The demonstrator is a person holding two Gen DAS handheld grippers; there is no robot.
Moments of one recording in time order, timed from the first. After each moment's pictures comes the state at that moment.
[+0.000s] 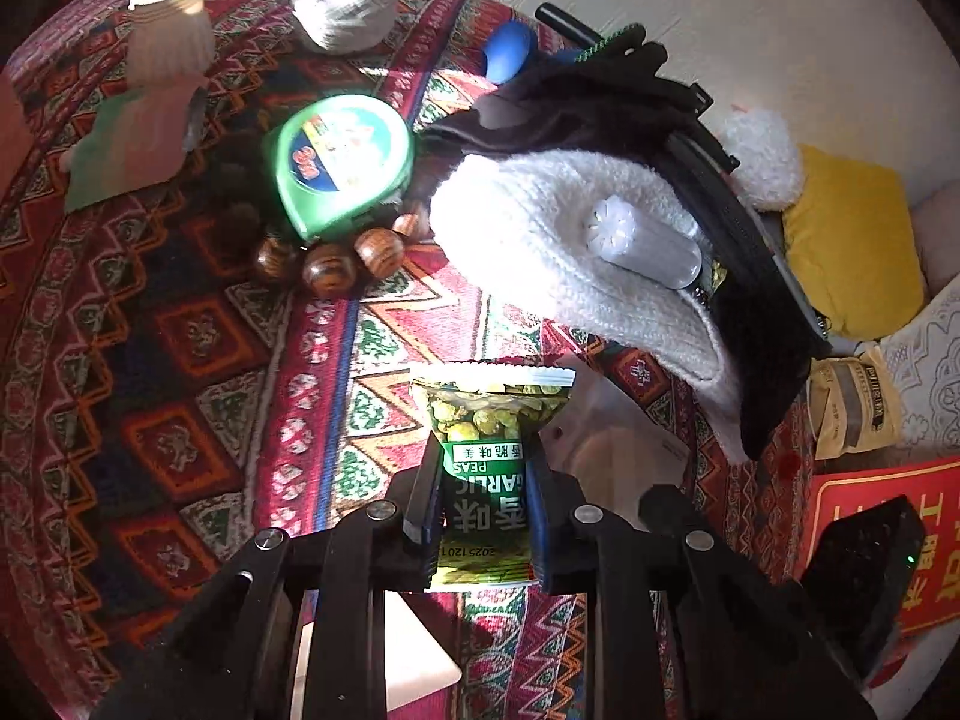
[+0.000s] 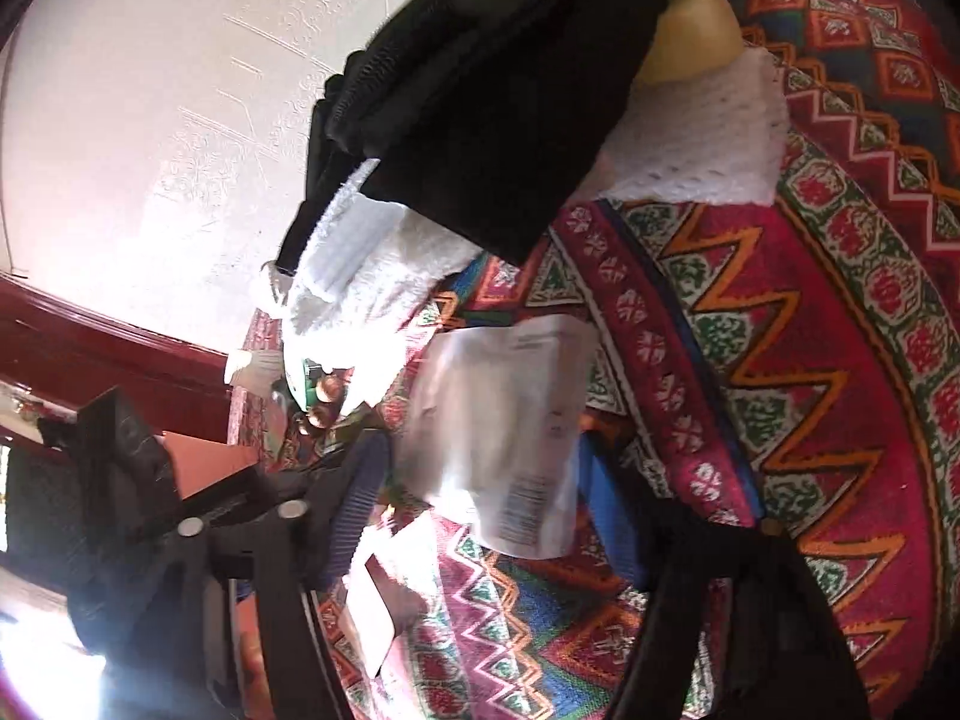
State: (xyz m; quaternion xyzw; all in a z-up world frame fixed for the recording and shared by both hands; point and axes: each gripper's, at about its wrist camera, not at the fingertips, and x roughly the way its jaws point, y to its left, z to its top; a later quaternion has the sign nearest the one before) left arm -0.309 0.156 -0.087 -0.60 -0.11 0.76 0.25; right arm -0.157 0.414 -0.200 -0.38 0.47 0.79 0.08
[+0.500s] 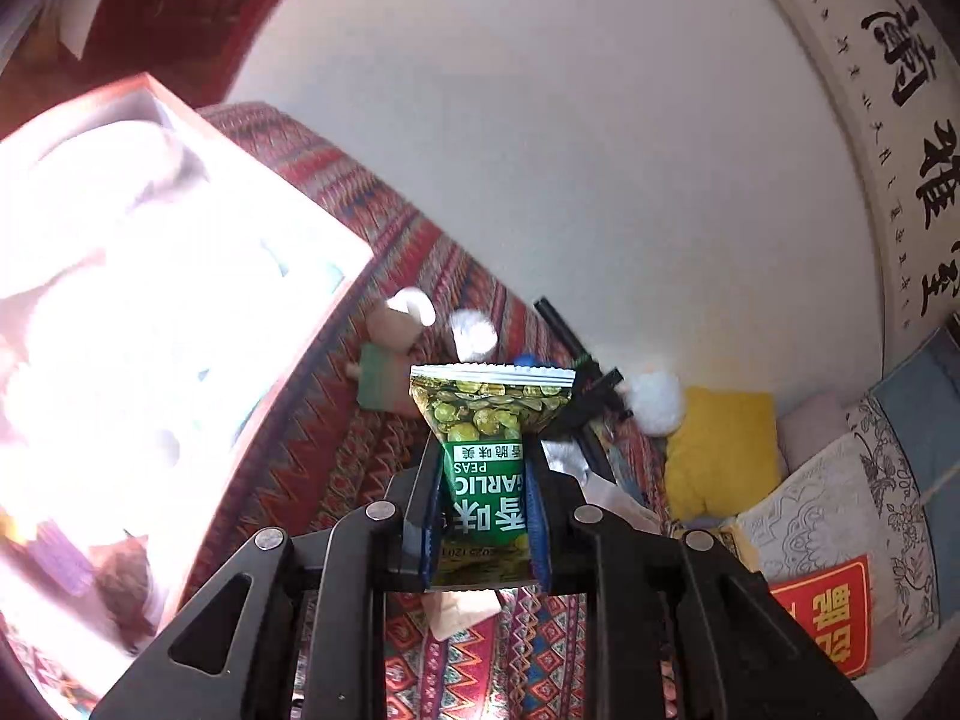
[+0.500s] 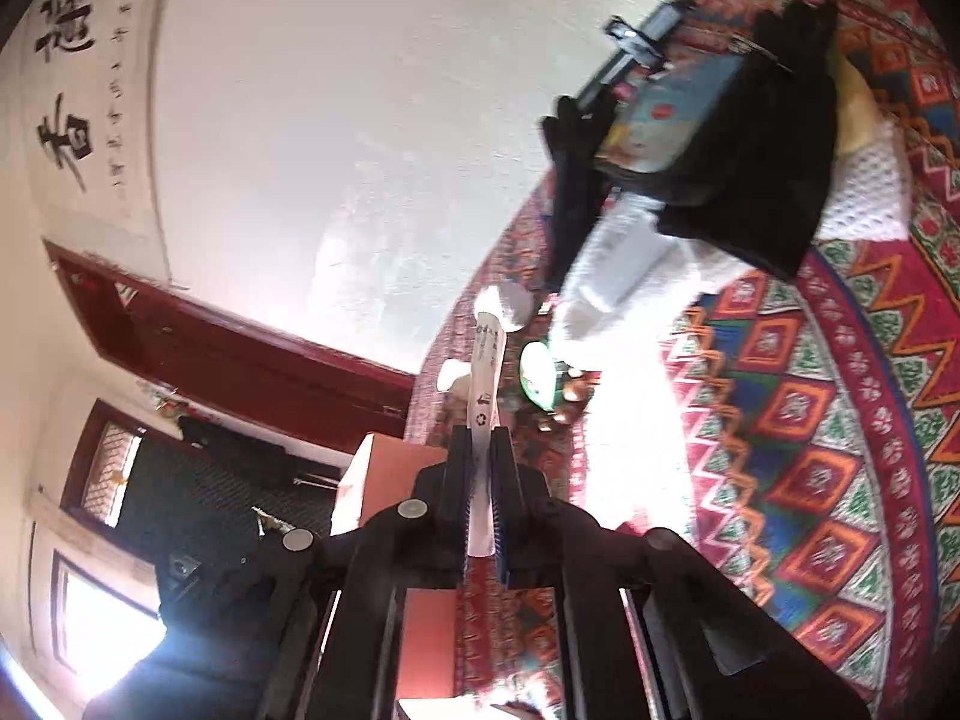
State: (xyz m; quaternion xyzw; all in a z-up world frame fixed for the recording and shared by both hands) left arm -0.268 -0.127 0.073 -0.40 -0.30 0.84 0.23; right arm -0.120 0.380 -0.112 -0.24 0.52 0.82 -0.08
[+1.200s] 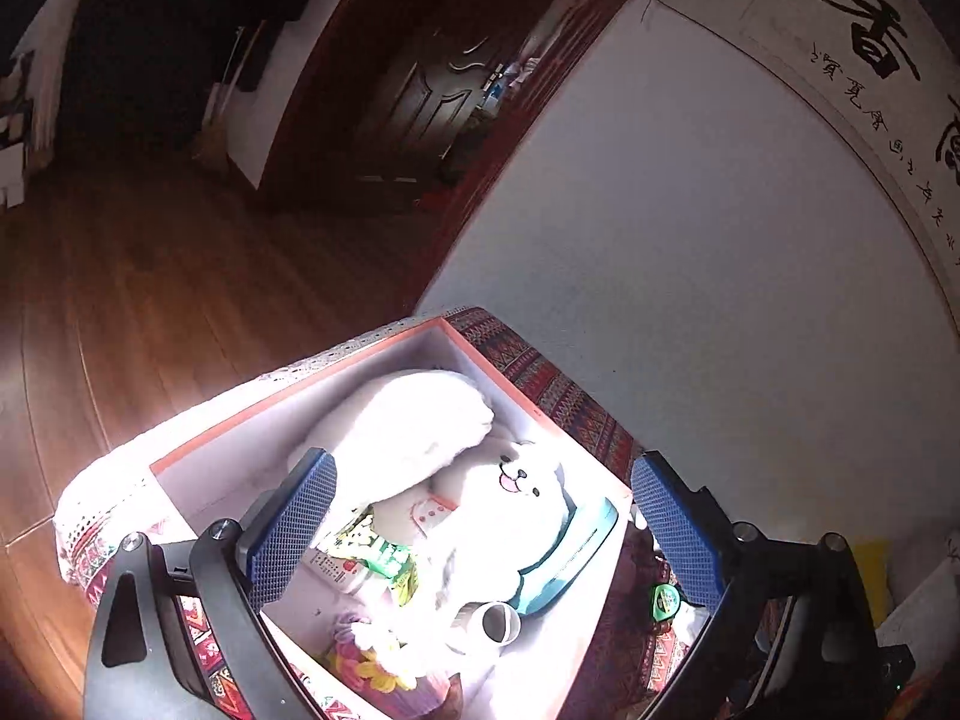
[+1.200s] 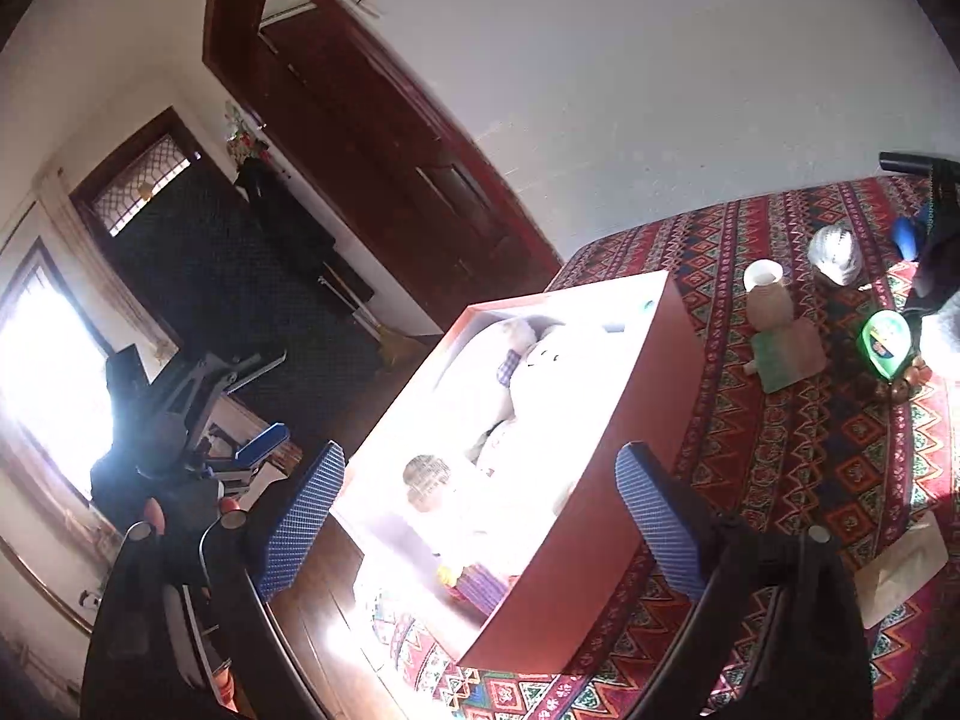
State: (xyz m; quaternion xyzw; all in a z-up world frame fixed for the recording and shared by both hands) left arm -0.253 -0.303 0.104 -0.30 -0.29 0.91 0.02; right arm -0.199 0.085 -0.022 -0.29 0.27 0.89 -0.22
